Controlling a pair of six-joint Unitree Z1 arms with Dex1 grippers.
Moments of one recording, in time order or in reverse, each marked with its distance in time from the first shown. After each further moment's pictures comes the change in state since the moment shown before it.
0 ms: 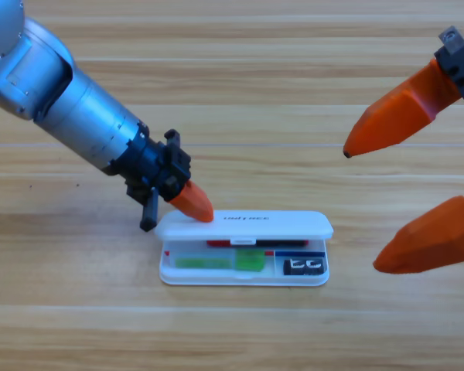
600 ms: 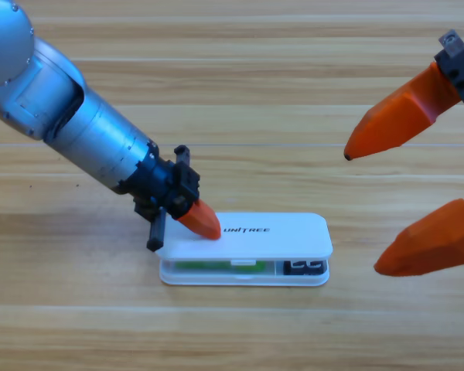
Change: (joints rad) arm 0 -0.053 0.000 0.057 -0.071 0.031 0.000; arm 1 0.000 0.000 0.005 0.000 0.000 0.000
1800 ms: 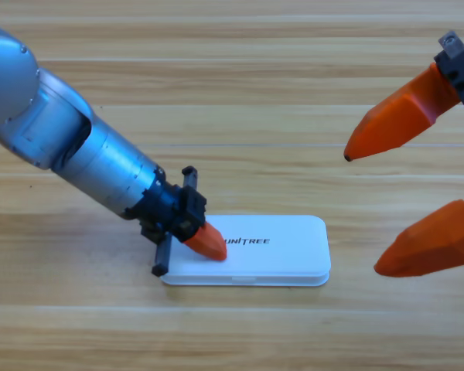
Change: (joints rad) arm 0 -0.046 0.012 0.097 -0.131 0.022 0.000; arm 1 0.000 0.000 0.001 0.000 0.000 0.000
